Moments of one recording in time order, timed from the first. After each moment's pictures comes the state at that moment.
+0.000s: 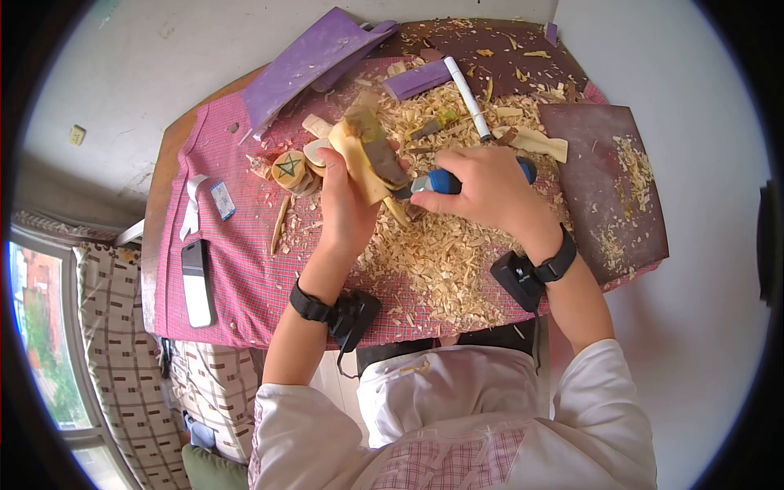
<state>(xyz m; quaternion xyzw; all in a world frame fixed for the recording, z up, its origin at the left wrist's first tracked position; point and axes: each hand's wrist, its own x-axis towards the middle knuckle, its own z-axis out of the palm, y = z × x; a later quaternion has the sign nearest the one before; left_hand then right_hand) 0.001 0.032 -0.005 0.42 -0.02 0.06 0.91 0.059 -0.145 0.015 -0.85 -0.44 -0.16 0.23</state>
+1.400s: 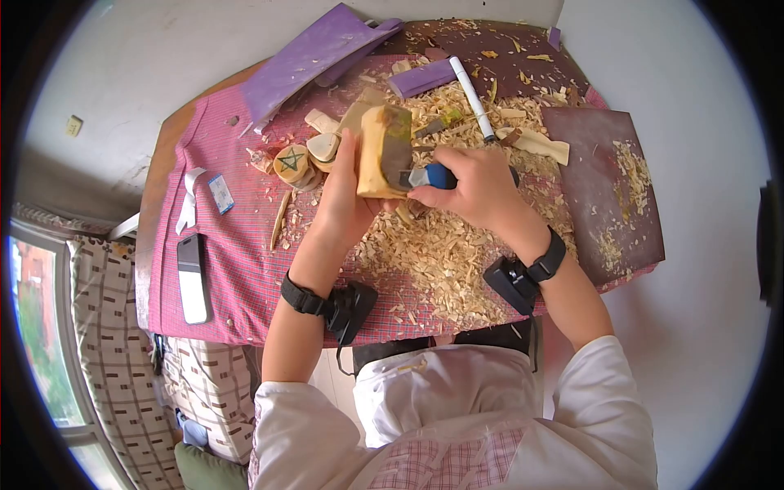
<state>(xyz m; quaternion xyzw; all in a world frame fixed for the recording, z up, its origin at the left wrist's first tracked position) 0.002 0.056 0.002 0.37 -0.07 -0.11 0.92 0.058 -0.130 0.002 -0.83 -0.42 -0.20 0.31</state>
